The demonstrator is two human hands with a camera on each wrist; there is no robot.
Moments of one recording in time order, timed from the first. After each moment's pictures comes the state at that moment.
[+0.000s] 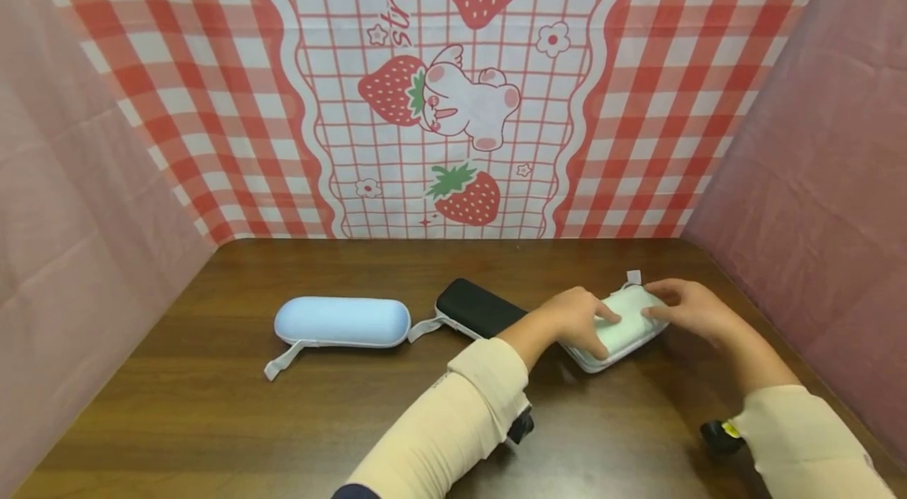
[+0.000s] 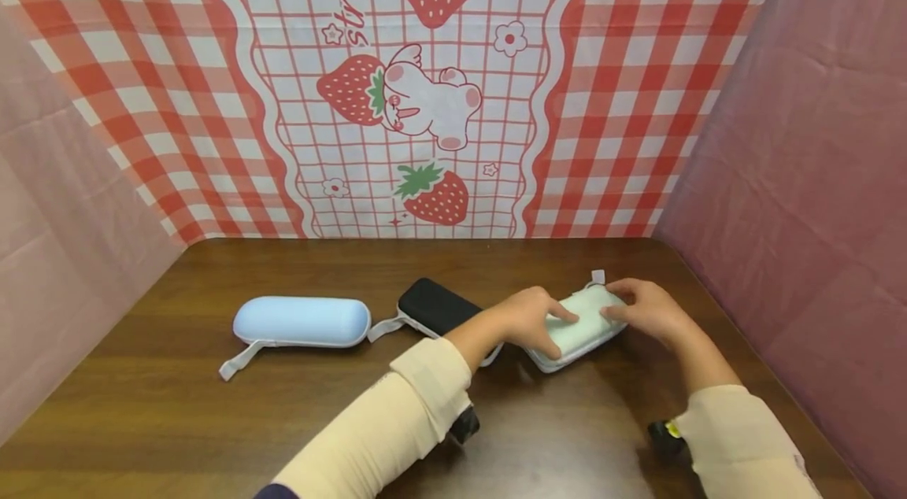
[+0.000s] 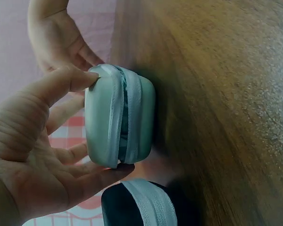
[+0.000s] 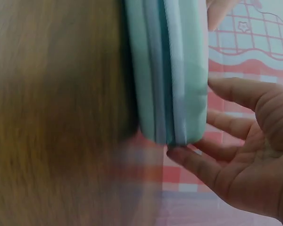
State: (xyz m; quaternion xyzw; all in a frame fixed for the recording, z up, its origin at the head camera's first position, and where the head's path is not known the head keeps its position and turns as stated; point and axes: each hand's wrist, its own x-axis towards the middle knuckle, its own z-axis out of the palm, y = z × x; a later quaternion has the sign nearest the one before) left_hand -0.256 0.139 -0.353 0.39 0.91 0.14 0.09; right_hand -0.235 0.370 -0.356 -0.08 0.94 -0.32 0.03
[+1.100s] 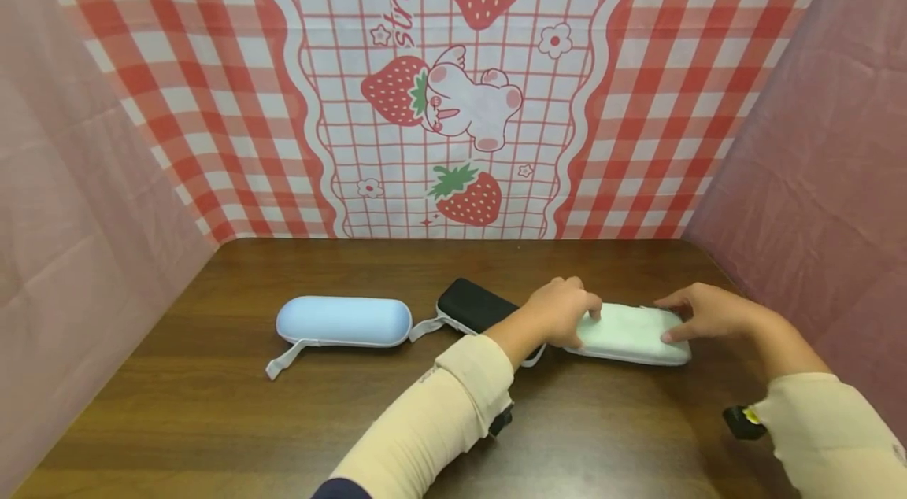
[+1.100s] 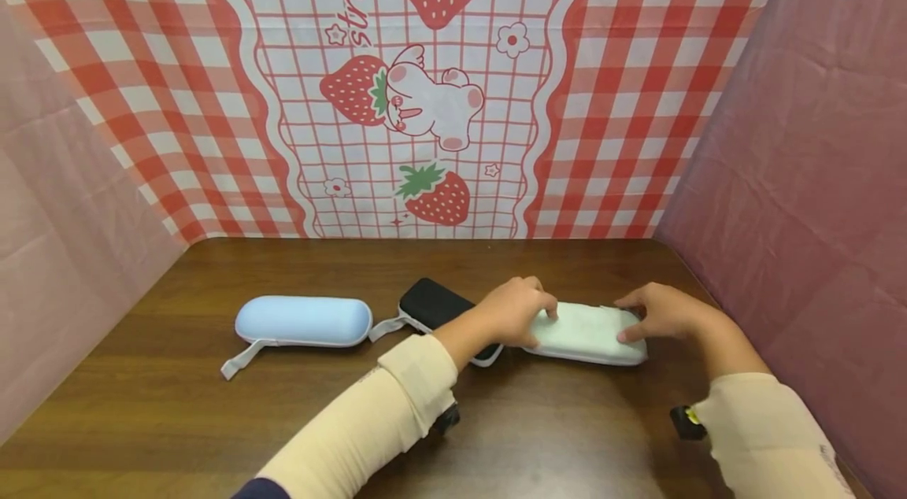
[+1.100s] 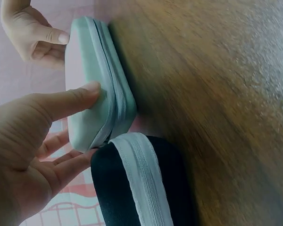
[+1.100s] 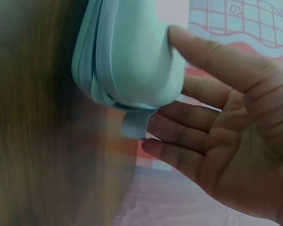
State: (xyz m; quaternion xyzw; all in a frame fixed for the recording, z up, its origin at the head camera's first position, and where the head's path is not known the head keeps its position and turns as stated) left_hand -0.258 0.123 -0.354 0.41 0.91 0.03 0.00; right_hand -0.237 0.385 -0.331 -0.20 0.96 -0.16 0.12
